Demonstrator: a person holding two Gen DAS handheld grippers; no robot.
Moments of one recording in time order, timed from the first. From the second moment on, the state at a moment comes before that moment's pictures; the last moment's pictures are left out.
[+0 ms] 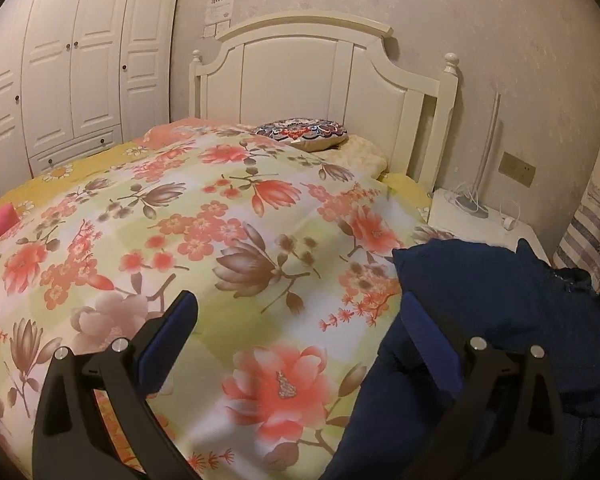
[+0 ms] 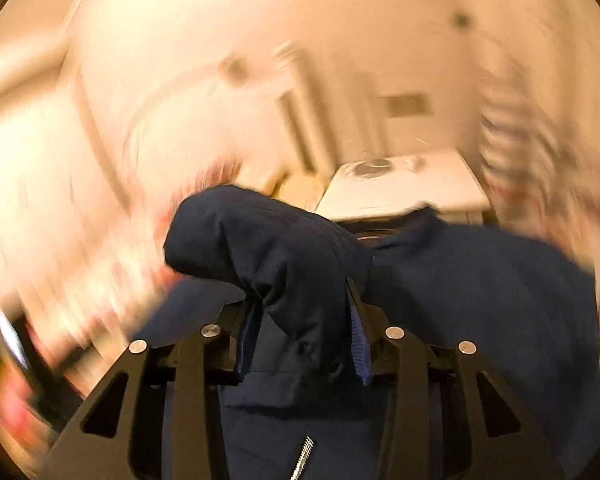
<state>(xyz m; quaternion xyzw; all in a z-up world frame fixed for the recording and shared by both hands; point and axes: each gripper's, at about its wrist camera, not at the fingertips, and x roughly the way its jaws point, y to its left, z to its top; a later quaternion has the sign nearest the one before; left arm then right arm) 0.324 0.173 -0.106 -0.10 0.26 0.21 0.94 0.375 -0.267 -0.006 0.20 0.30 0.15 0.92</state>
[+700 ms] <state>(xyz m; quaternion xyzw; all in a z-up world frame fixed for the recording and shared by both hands) 0.334 0.154 -0.113 -0.06 0.28 0.21 0.94 0.362 -0.343 -0.057 0.29 0.35 0.09 0.89</state>
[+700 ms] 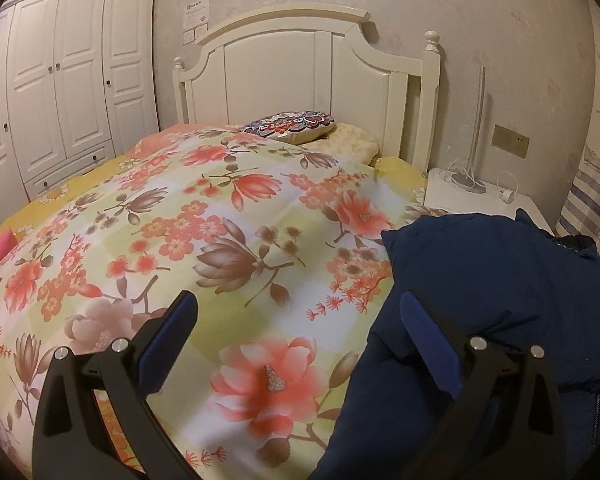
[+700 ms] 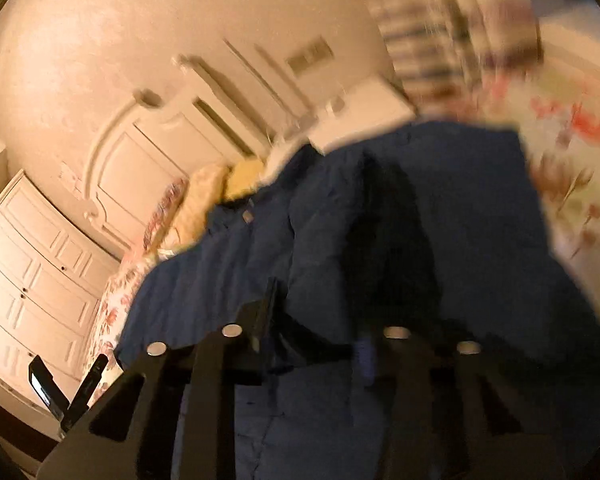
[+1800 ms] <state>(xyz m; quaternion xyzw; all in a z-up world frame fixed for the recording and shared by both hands) 0.327 0.152 -0.090 -0.09 0.26 0.19 0.94 0.374 -0.285 -0.069 -0.01 0.42 0.00 0.91</state>
